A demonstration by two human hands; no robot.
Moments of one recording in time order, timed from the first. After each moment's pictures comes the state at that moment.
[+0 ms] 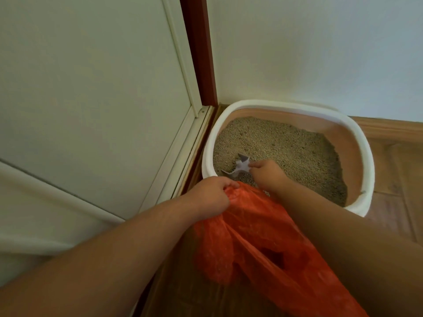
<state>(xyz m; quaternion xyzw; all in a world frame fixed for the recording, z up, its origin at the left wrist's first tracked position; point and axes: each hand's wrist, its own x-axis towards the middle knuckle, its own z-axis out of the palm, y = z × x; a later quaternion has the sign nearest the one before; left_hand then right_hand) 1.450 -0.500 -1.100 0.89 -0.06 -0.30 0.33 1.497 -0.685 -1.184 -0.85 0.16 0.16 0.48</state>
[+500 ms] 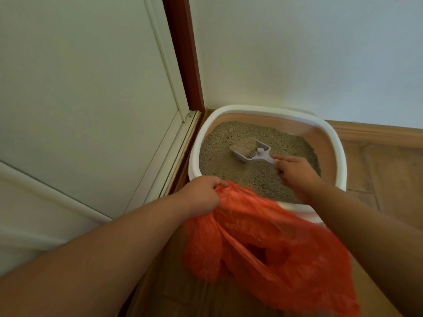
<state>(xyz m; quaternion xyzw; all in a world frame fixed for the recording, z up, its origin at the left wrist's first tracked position) 1.444 -0.516 -1.093 0.90 -0.06 -0.29 0.31 1.464 -0.780 -1.170 -0.72 0.23 0.07 0.65</state>
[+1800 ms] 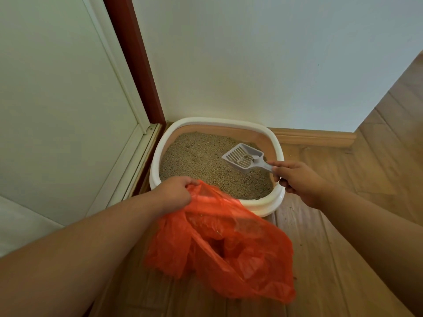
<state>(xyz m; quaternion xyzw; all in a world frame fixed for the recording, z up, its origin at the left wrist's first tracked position) 1.434 -0.558 -1.086 0.91 -0.08 -0.27 0.31 1.380 -0.885 -1.110 -0.75 0.22 0.08 0.62</state>
